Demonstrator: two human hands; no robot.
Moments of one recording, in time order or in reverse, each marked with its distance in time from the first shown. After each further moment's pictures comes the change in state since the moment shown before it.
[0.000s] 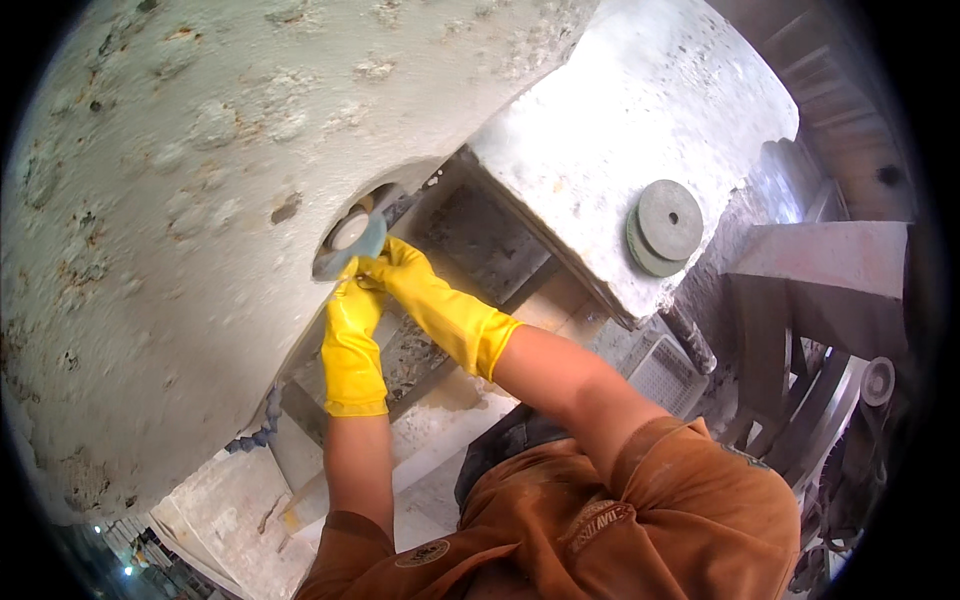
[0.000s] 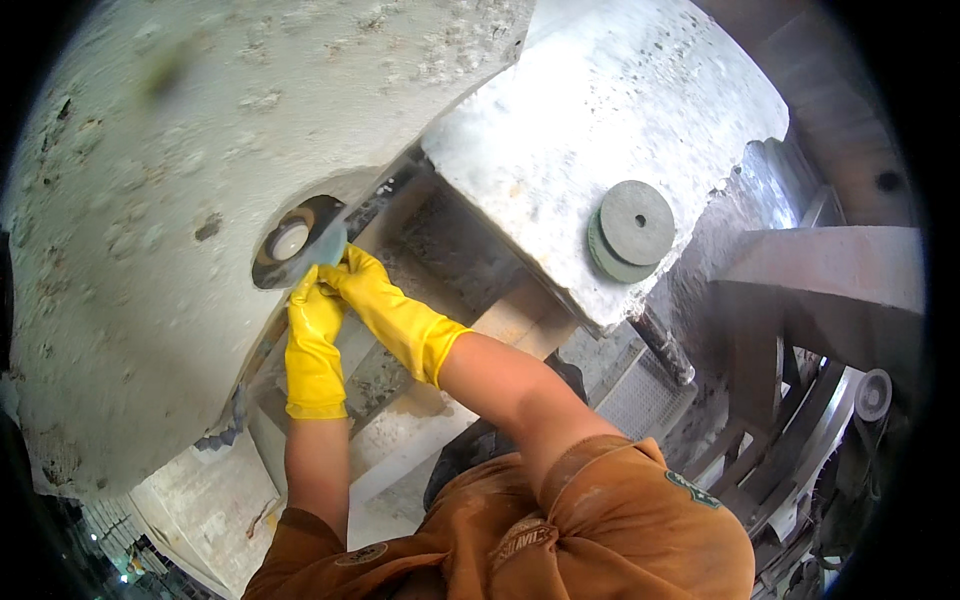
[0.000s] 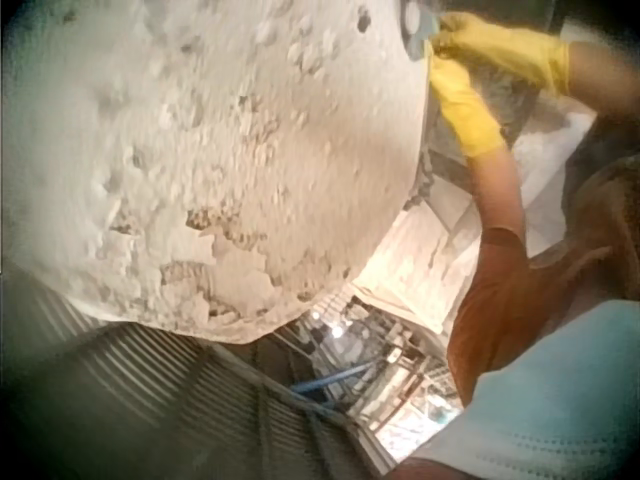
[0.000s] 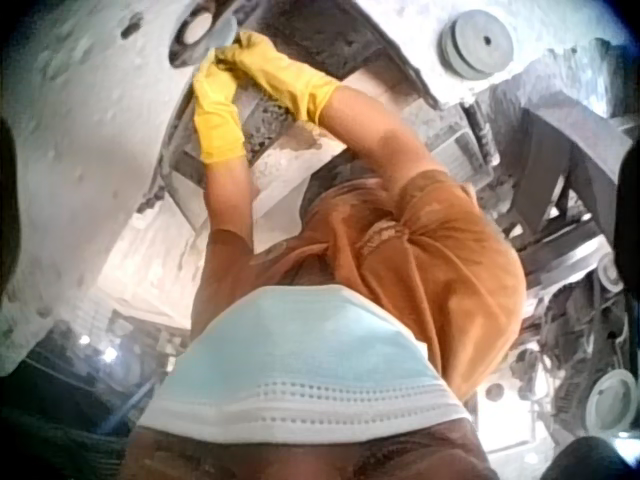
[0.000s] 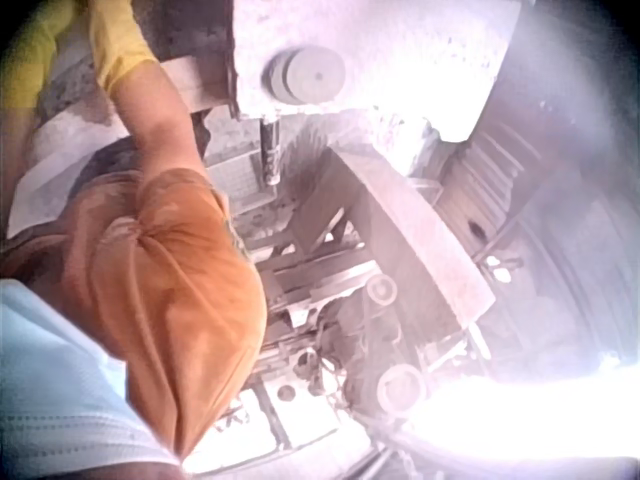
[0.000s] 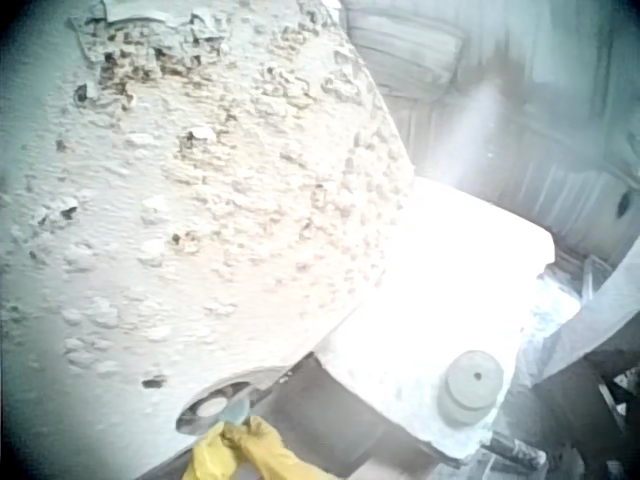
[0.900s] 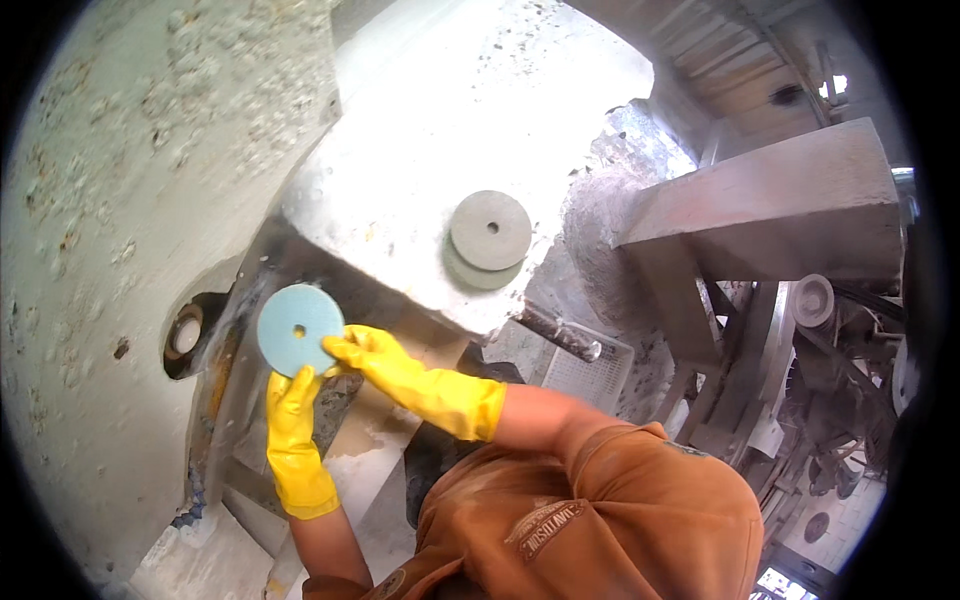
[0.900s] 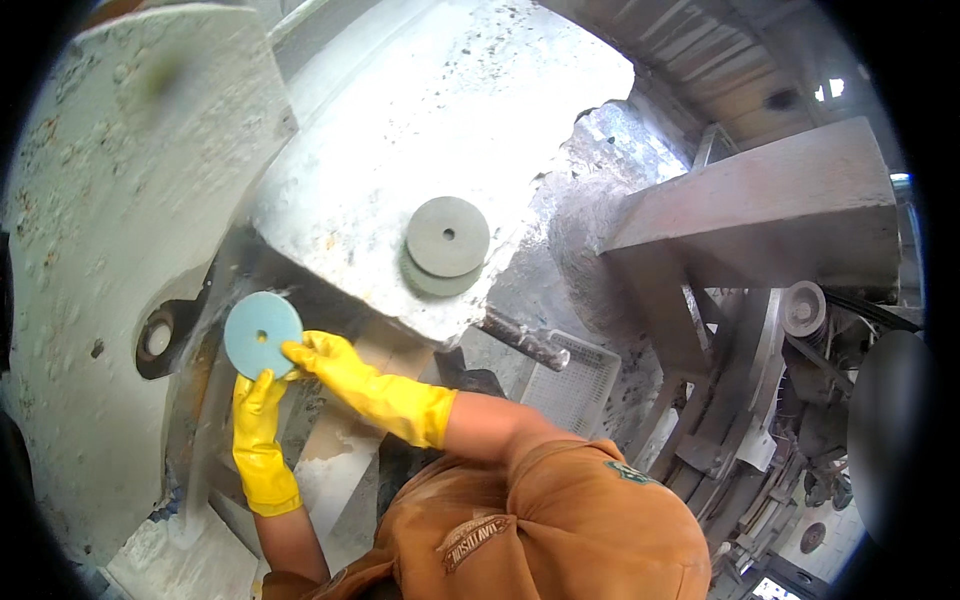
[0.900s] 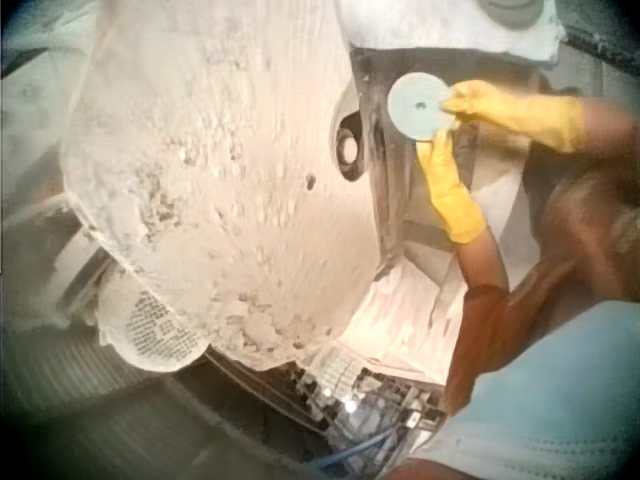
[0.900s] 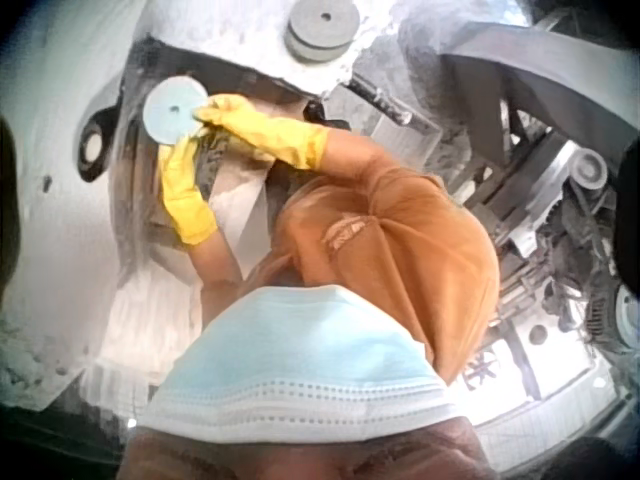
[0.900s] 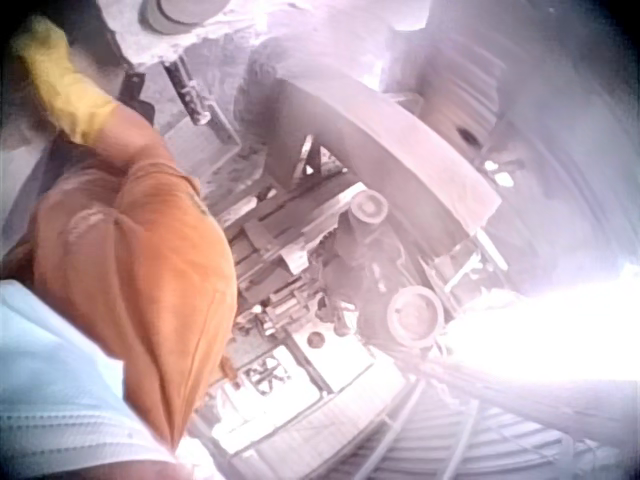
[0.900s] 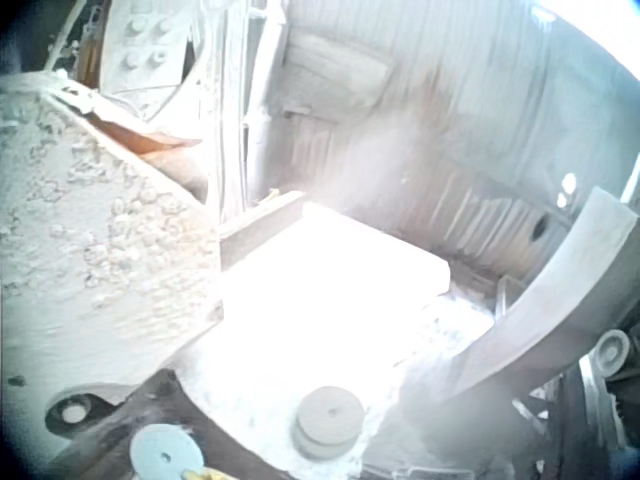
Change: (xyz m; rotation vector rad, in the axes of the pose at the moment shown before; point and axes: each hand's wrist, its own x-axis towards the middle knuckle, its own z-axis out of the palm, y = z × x) left_hand -0.088 -0.064 0.167 0.419 -0.050 -0.003; right_hand -0.161 -0.122 -0.088 0.012 0.033 0.020
